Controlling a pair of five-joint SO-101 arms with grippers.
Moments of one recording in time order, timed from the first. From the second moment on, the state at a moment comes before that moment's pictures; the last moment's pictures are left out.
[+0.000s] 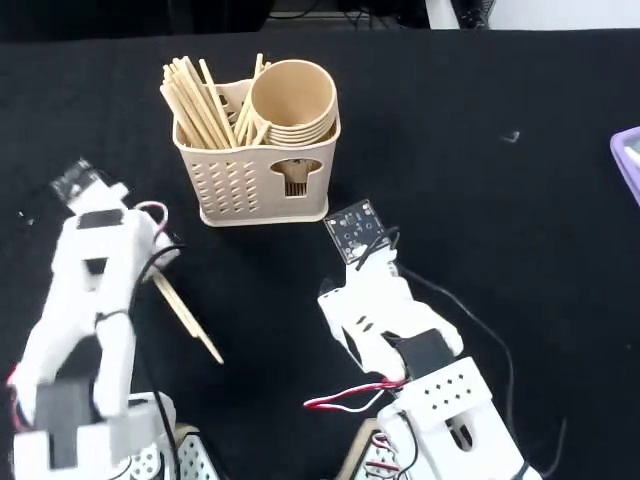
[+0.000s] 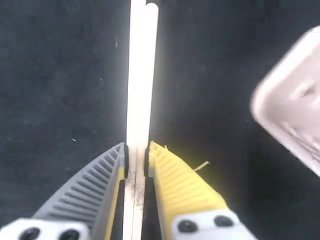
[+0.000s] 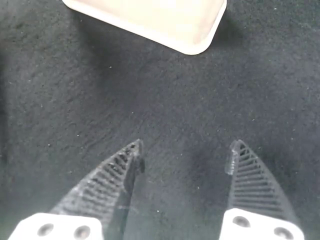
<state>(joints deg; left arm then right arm) -13.4 -16.1 41.6 55.8 32.7 -22.9 -67.2 77.8 48.7 4.8</state>
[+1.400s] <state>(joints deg) -0.6 -24.3 9.4 23.0 16.3 -22.9 -67.2 79.5 46.7 4.8</state>
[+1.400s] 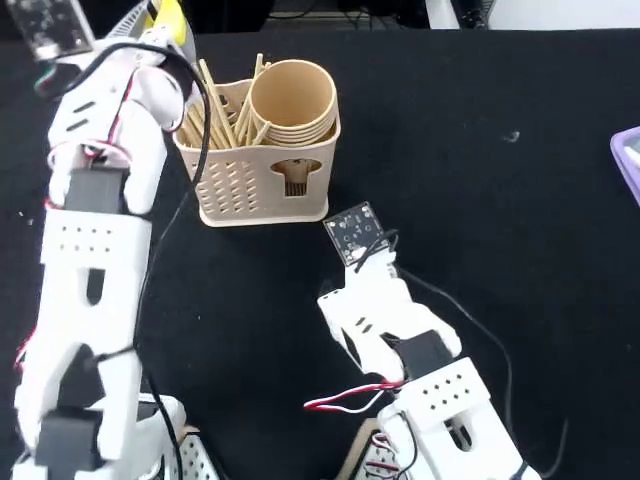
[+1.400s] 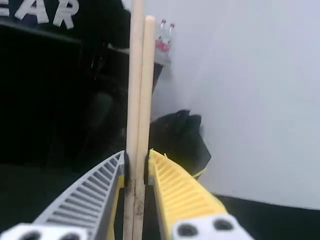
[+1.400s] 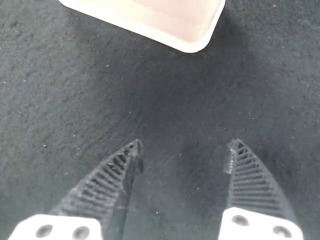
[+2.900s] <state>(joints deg) -15.6 -88.8 41.6 86.3 3.3 -11.9 -97.5 76.1 60.9 4.9</state>
